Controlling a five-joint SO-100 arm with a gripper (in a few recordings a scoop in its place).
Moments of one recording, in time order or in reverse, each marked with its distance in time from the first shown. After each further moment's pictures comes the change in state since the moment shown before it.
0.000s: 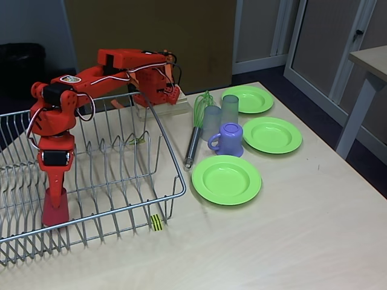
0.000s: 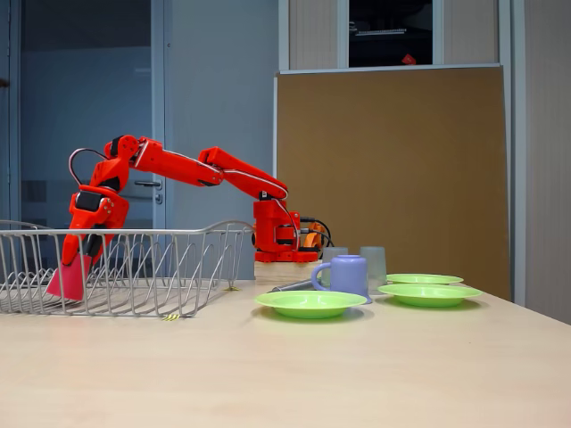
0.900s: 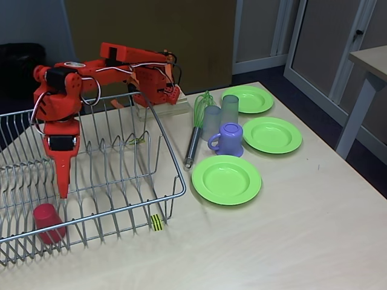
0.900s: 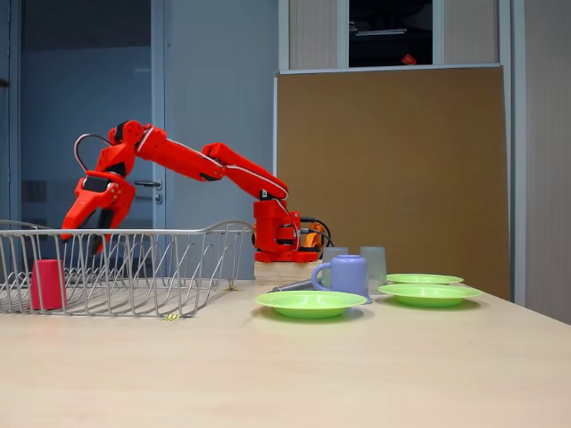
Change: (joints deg) arm -2.9 6.2 -1.0 8.8 0.4
